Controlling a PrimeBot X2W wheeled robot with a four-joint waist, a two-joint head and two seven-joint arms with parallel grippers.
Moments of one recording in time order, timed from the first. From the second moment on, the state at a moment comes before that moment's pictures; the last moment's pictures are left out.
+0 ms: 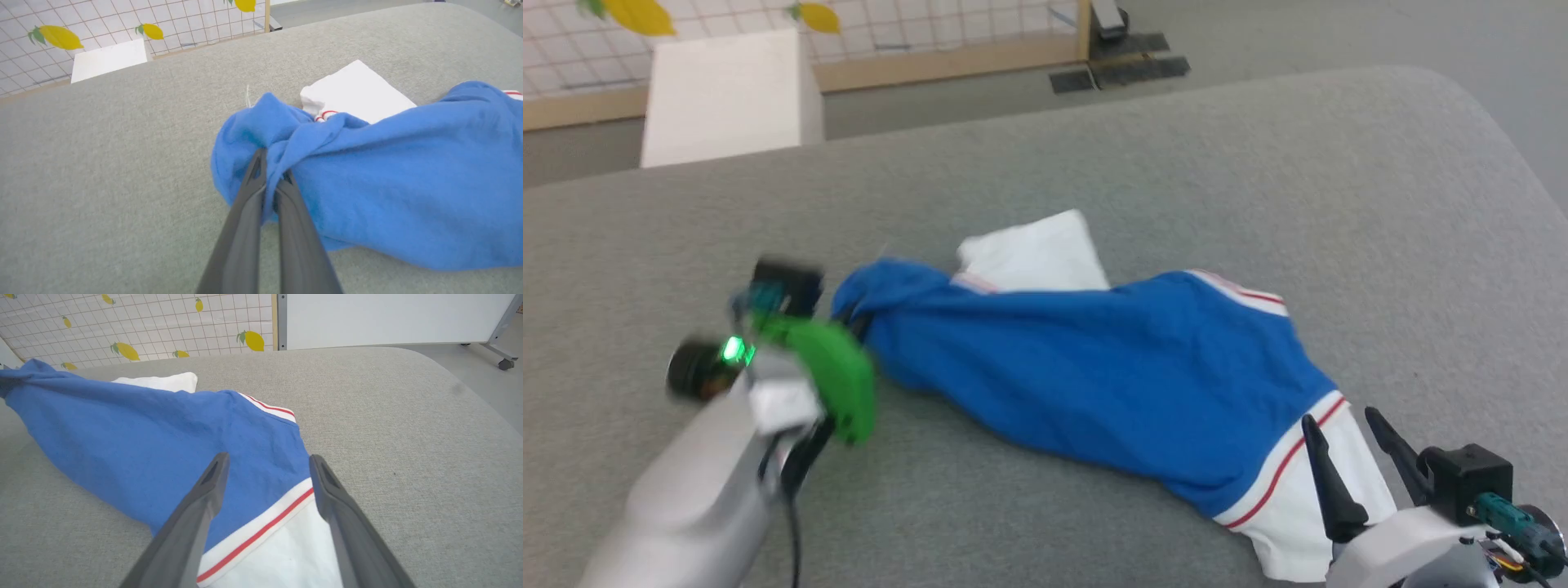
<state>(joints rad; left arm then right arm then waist) -0.60 0.46 -0.71 0.53 -0.75 -0.01 0.05 0.14 -0.05 -0.01 -0.09 0.11 0.13 0.09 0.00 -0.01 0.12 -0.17</state>
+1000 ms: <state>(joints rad) -0.08 0.63 -0.54 -0.02 -0.85 0.34 -0.09 0.19 -0.05 -0.02 -0.15 0.08 0.13 0.11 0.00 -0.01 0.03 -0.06</state>
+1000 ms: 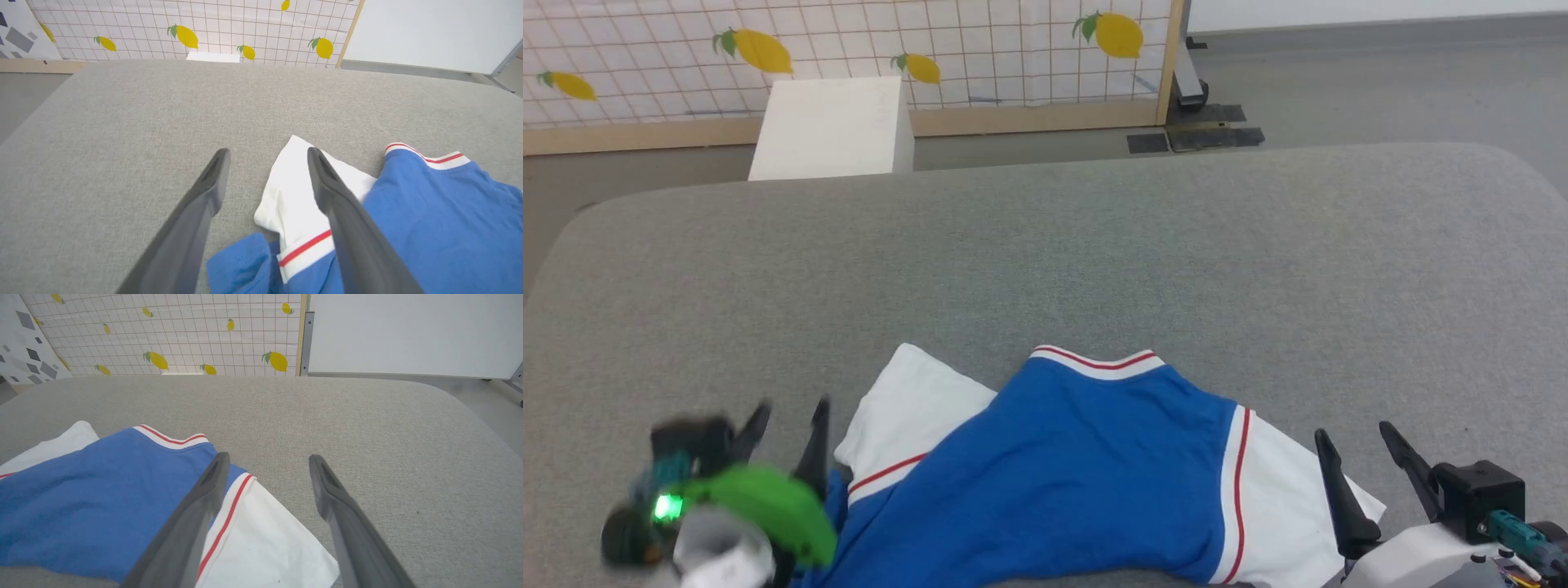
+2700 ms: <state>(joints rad) -0.71 0.66 -0.66 0.69 -0.94 0.08 0.06 0.11 -0.05 -0.01 -0.09 0.13 0.13 0.10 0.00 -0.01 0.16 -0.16</state>
